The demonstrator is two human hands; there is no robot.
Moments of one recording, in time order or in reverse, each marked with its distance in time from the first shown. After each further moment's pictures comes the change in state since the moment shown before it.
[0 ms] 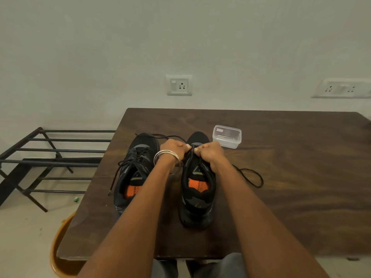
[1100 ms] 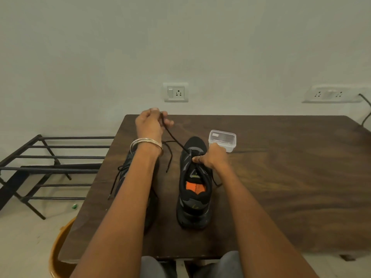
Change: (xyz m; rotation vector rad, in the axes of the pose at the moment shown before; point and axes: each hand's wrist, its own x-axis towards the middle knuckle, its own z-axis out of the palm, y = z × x) left_hand -0.035 0.063 -0.052 -0.946 0.252 0.289; right_hand -0.032 -0.010 -0.034 -0.467 0.027 -0.143
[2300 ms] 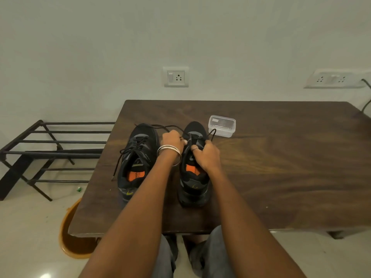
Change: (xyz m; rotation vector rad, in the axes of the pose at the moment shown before) left_hand 0.000 -0.096 -0.019 1.443 -0.276 -0.051; right_hand -0.031 0.014 0.041 0.236 0.089 -0.001
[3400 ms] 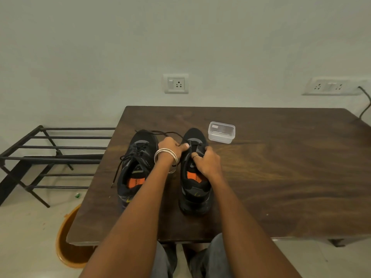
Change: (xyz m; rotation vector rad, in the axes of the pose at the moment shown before) left_hand -0.023 0.007 -0.024 -0.217 -0.067 -0.095; right_hand -0.003 -0.001 -0.005 -0.027 -0.026 0.023
